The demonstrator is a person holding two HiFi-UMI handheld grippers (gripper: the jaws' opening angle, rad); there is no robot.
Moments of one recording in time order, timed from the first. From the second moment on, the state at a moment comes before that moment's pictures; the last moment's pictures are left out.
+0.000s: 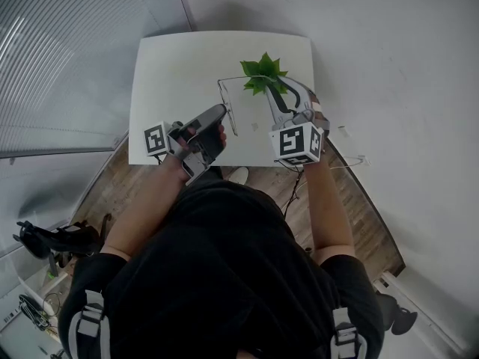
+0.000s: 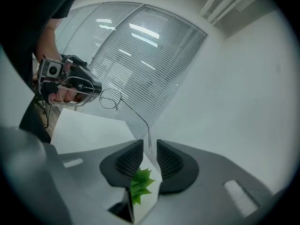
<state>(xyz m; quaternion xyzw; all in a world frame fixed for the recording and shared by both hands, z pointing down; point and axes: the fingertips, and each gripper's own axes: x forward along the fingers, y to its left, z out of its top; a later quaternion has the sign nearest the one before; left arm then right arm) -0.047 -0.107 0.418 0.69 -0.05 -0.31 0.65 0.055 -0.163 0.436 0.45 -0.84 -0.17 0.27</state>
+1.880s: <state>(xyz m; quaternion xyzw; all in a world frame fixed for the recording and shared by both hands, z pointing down) -0.060 -0.131 0.417 0.70 -0.08 -0.32 0.64 0.028 -0.128 0.436 0.42 -0.86 -0.13 0.24</state>
